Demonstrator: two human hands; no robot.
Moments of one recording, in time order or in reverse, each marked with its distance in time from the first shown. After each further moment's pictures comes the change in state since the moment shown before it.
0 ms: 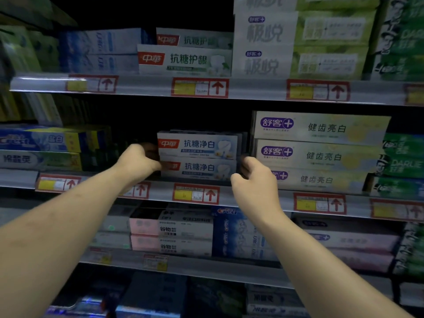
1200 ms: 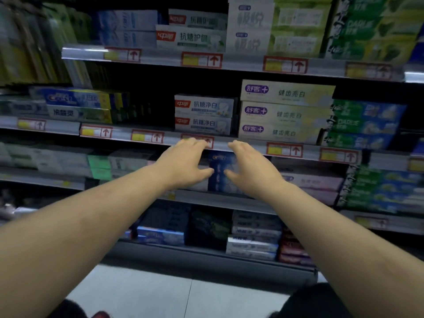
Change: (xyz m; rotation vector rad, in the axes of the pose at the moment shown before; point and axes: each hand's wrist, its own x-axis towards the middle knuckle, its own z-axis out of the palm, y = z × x) left_hand -0.207 0.078 0.039 0.765 -0.246 0.403; right_hand -0.115 -0.016 -0.072 -0.748 -0.401 -0.281
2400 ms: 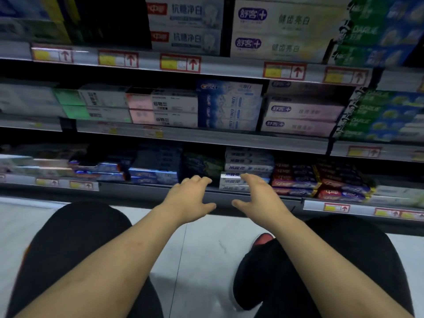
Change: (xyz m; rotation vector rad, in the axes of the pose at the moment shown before) left_hand -0.123 0.039 0.191 -0.152 -0.389 -0.089; right_hand -0.152 0.060 0.154 0.274 -0.252 0.332
